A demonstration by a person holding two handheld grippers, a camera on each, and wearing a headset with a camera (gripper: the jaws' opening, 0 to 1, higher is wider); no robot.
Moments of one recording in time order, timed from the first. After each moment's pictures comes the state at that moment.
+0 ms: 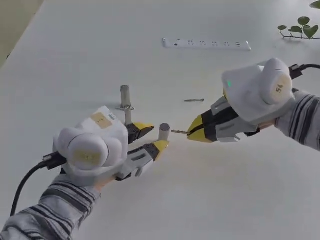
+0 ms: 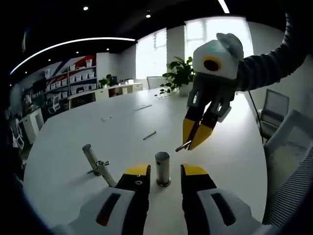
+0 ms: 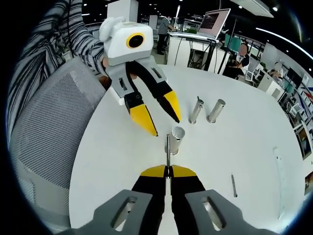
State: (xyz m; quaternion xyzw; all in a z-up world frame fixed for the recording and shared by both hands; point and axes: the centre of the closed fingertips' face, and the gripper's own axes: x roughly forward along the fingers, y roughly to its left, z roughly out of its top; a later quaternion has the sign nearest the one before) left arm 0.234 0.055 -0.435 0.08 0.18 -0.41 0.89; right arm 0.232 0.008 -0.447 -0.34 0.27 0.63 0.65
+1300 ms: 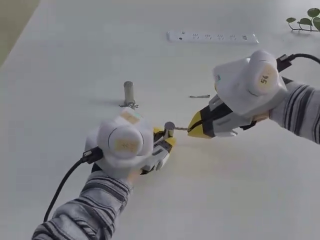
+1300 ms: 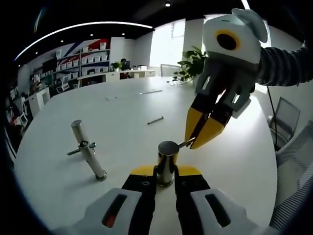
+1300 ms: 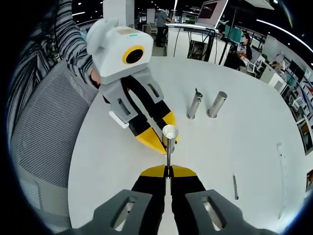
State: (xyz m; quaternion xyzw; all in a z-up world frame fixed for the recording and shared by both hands) left arm 0.249 0.043 -0.472 0.04 0.24 -0.36 0.90; right arm 0.236 0.018 -0.455 -0.36 0.30 0.62 0.63
